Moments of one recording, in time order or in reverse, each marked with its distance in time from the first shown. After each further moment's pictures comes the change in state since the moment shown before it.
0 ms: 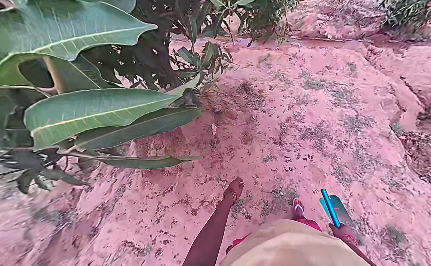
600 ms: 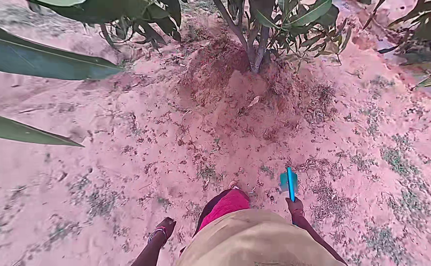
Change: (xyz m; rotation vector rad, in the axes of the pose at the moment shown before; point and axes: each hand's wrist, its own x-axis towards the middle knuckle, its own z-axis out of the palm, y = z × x) left_hand -0.054 -0.025 0.250 -0.693 0.060 -1.021; right_hand 0.241 -0.349 -0.116 -0.408 -0.171 -0.633
